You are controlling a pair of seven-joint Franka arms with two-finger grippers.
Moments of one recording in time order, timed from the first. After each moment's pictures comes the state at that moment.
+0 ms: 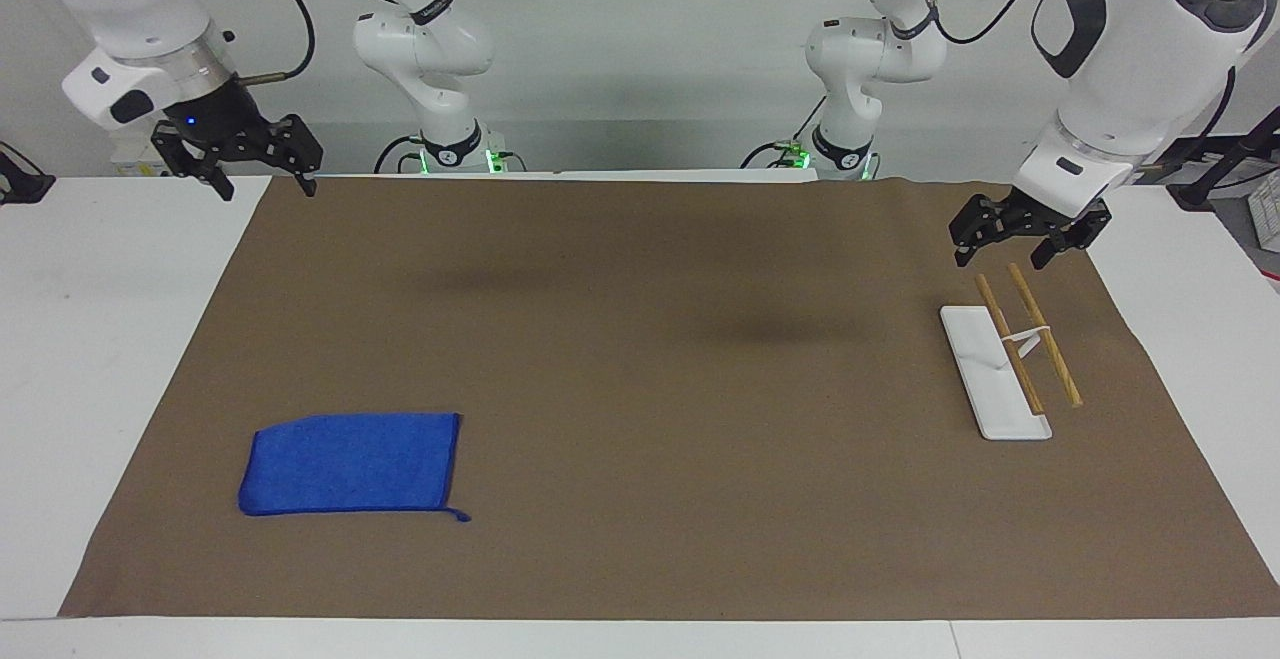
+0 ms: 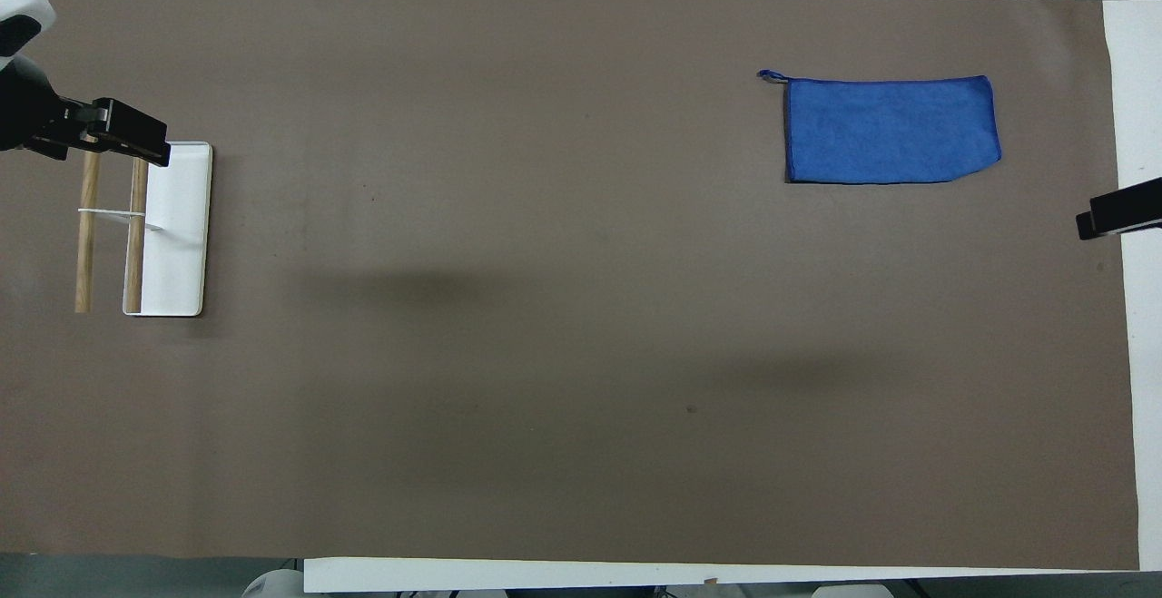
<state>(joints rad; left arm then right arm) -0.21 0.09 0.05 -1.52 0.01 1.60 0.01 -0.06 -0.01 -0.01 -1.59 -0.02 1.53 -0.15</state>
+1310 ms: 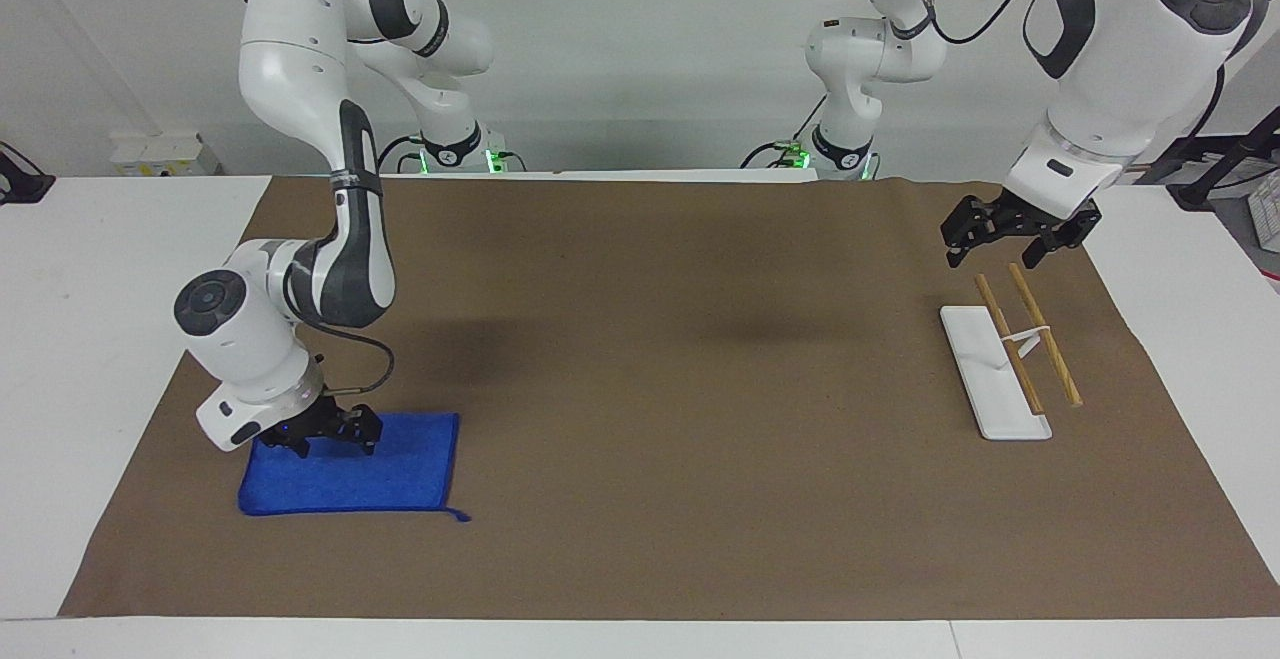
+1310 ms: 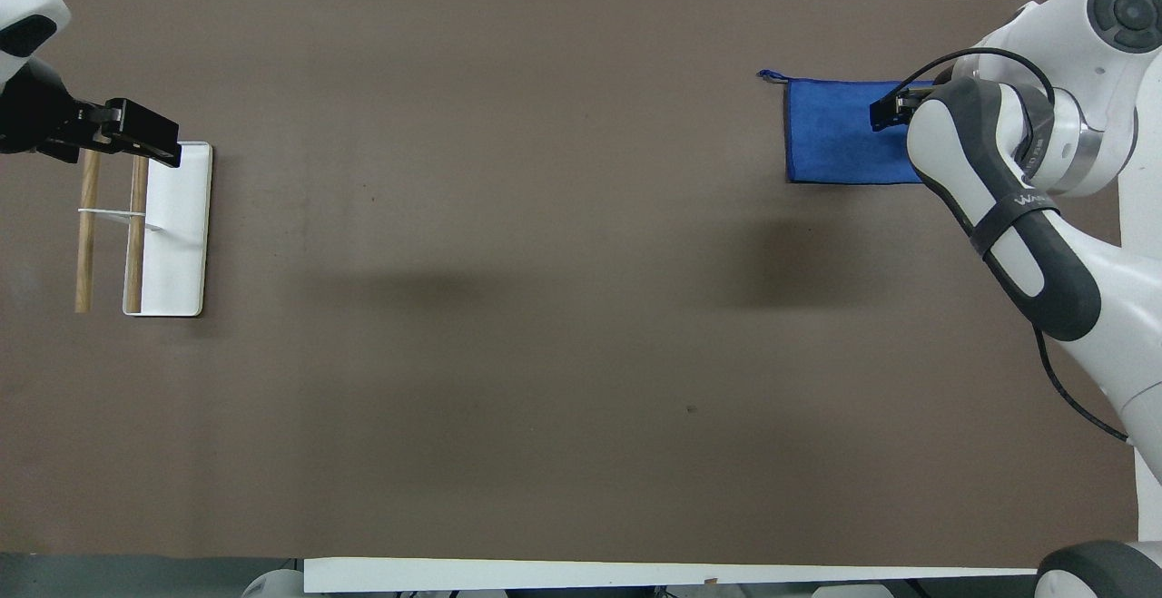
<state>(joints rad) -0.21 0.09 0.04 -1.53 0.01 1.60 -0.03 -0.07 0.55 -0.01 -1.61 0.02 2.26 -0.11</state>
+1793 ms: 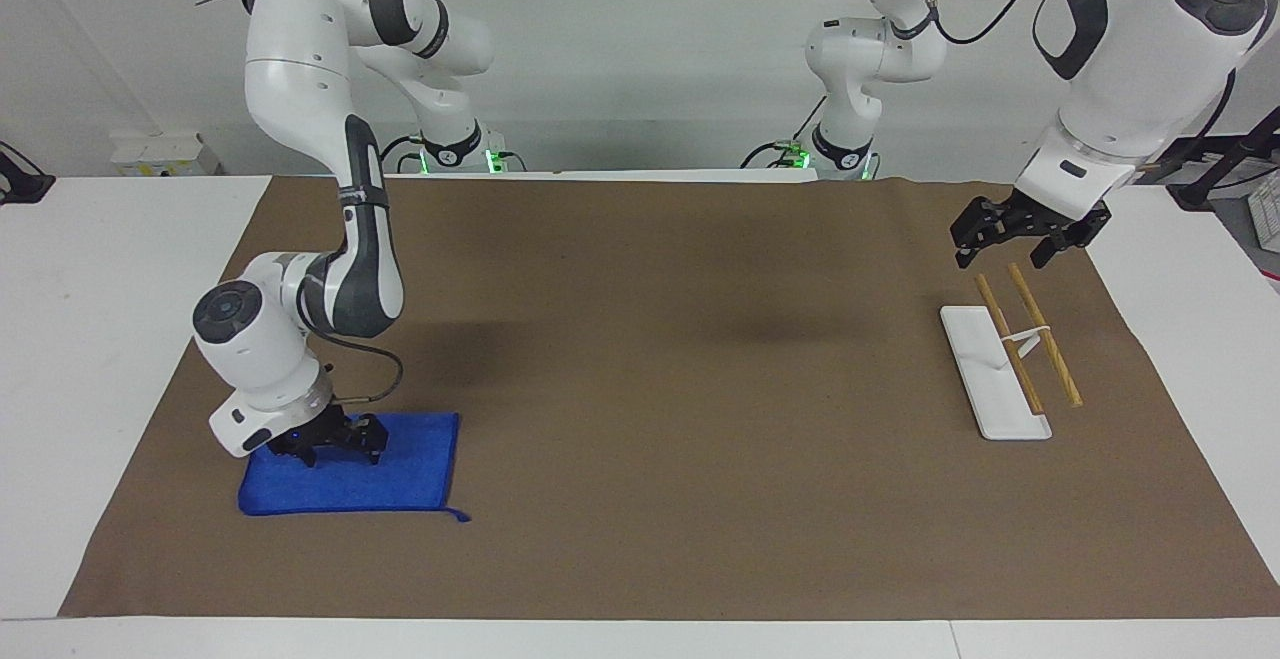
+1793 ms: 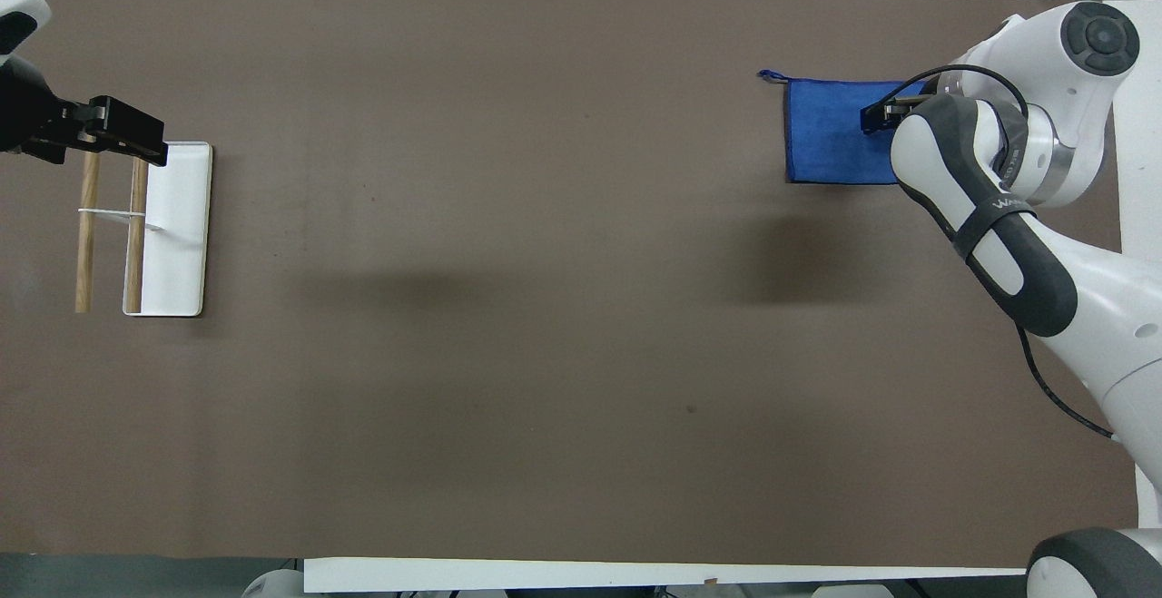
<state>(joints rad) -0.19 0.09 0.04 -1.53 0.01 1.60 -0.03 -0.07 0.58 -0.01 -1.64 0.02 2.33 -0.11</state>
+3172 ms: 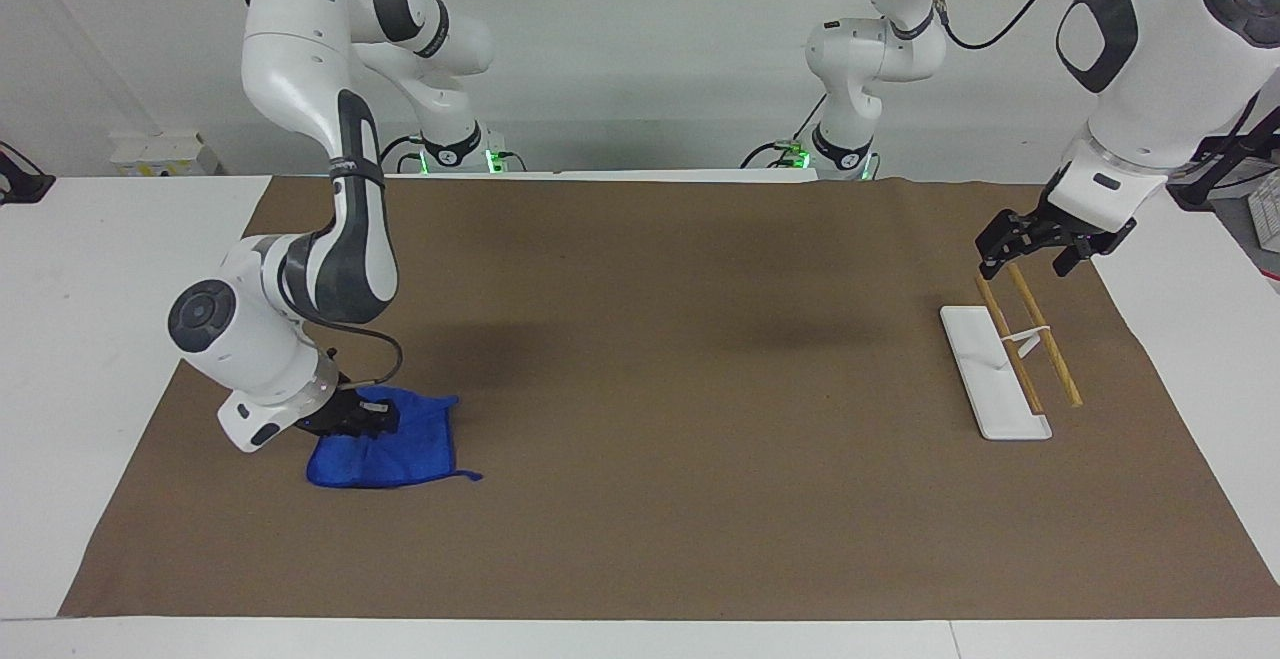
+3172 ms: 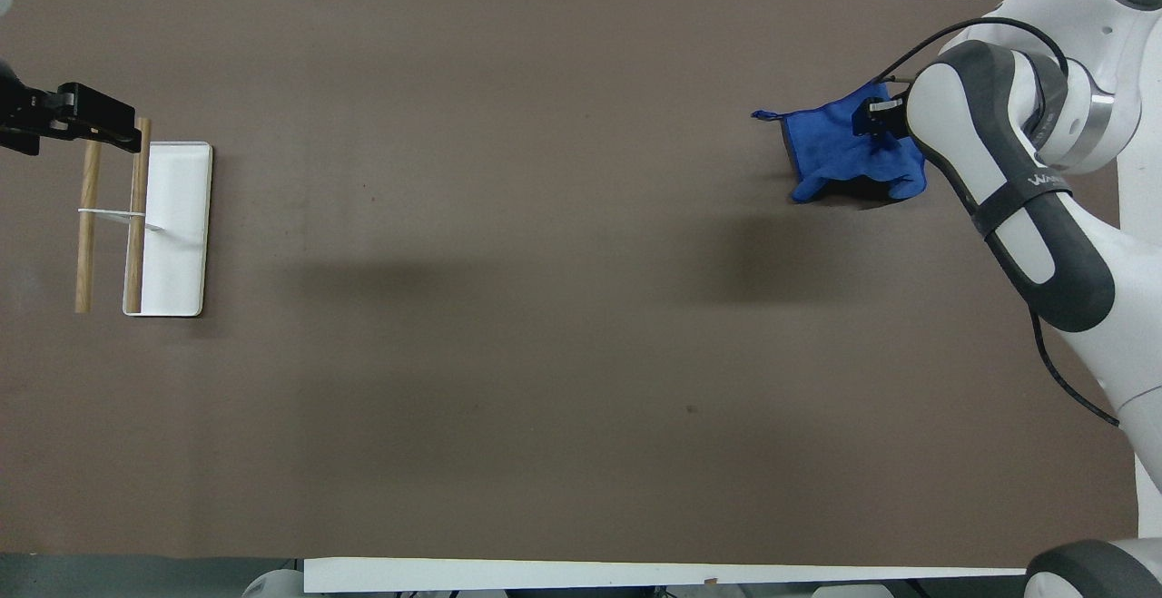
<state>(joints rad) -0.16 0.11 0.06 -1.53 0.01 1.66 -0.03 -0.03 0.54 0.02 -1.48 0.14 1.92 -0.01</state>
